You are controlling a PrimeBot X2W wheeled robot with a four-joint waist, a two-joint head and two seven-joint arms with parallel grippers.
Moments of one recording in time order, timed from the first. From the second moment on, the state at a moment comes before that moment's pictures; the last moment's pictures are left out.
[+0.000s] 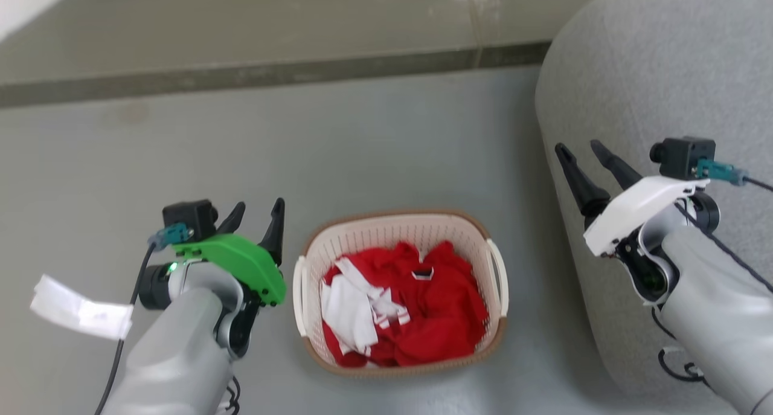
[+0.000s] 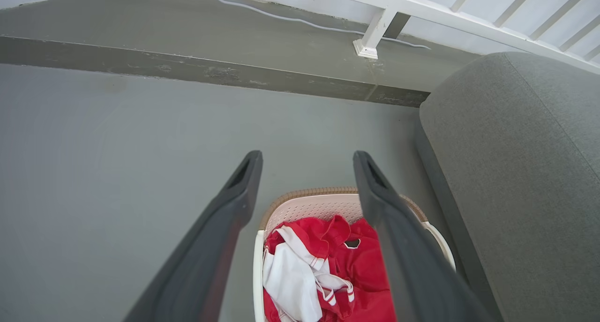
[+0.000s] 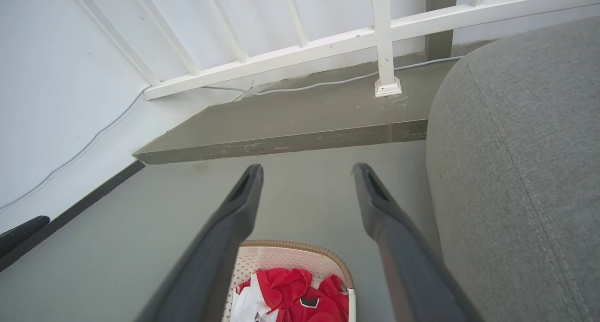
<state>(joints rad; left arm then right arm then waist) -0.59 0.09 -0.69 0.85 -0.89 -0.05 -0.25 -0.58 -0.34 0.73 0.72 0.90 0.13 -0.25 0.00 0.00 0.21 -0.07</state>
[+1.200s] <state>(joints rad) -0.18 0.10 -0.36 0.34 -0.57 0.03 -0.25 -0.21 -0.28 0.39 0.39 0.60 0.06 -0.25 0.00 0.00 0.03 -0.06</state>
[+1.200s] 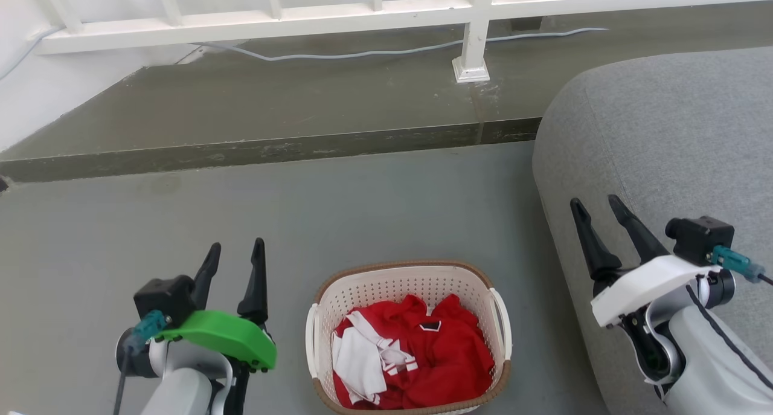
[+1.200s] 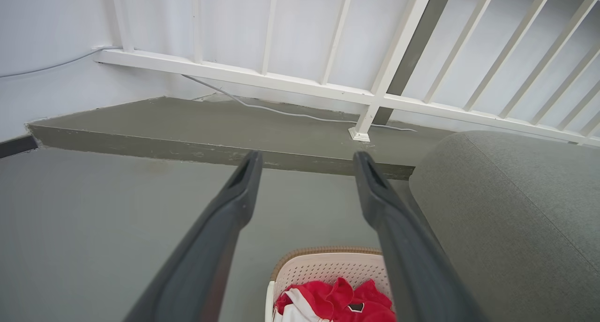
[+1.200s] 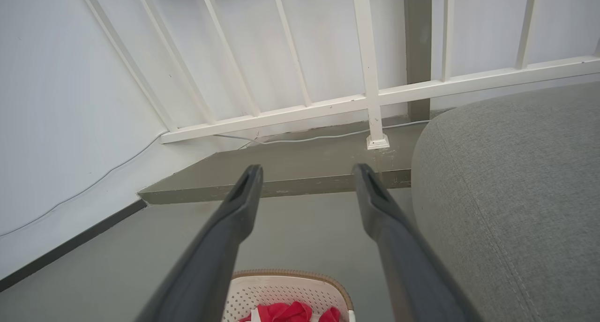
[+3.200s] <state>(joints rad) -0.04 0.05 -0.25 0.29 -0.62 -0.03 -0.21 -0.07 -0.17 0.24 0.38 0.63 0.11 -0.21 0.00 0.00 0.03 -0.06</state>
